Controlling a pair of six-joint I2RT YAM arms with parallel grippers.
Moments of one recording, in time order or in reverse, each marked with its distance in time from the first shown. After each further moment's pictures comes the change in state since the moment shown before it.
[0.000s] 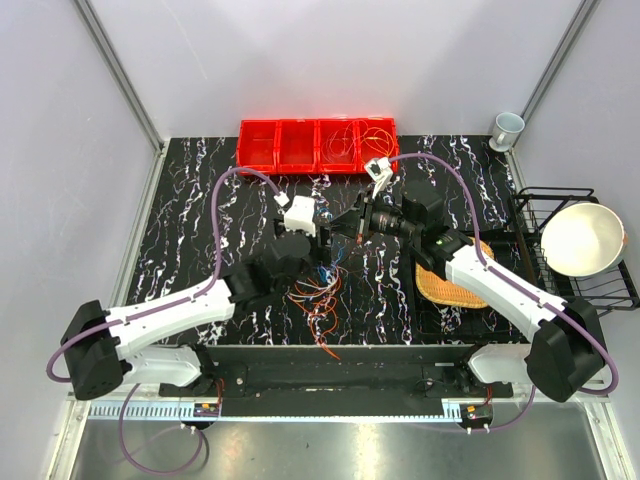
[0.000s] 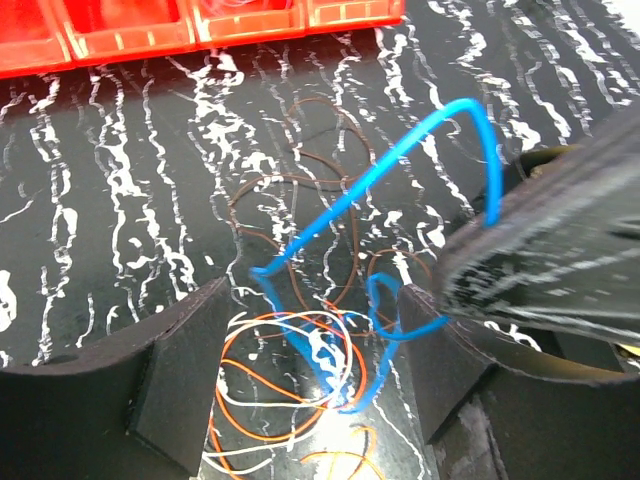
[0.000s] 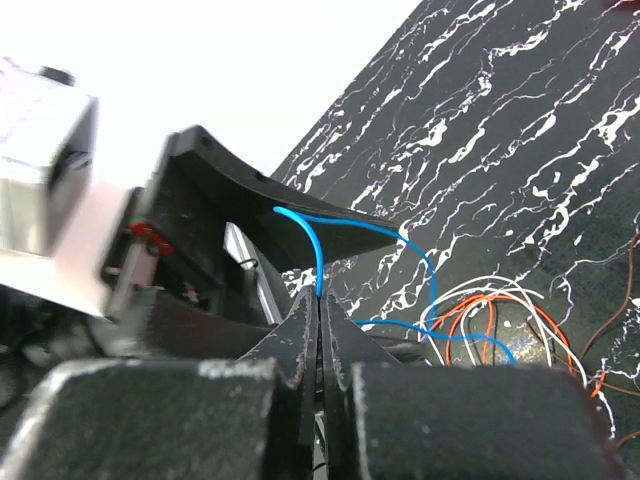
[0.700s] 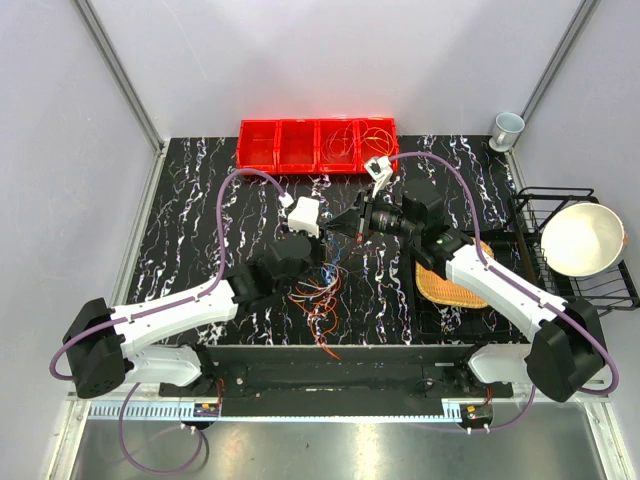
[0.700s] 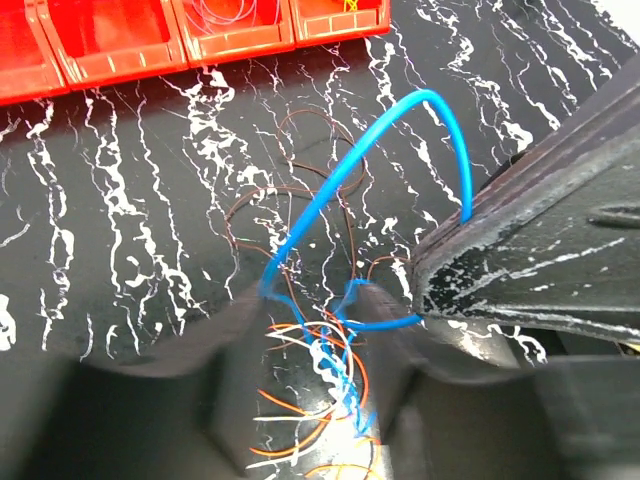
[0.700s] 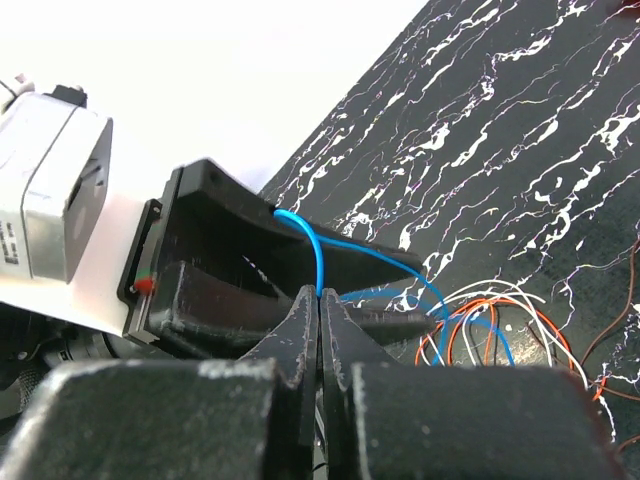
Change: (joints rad) left arm -0.002 0.009 -0.020 0.073 0.014 0.061; right arm 0.000 0.000 0.010 -0.007 -0.004 -0.008
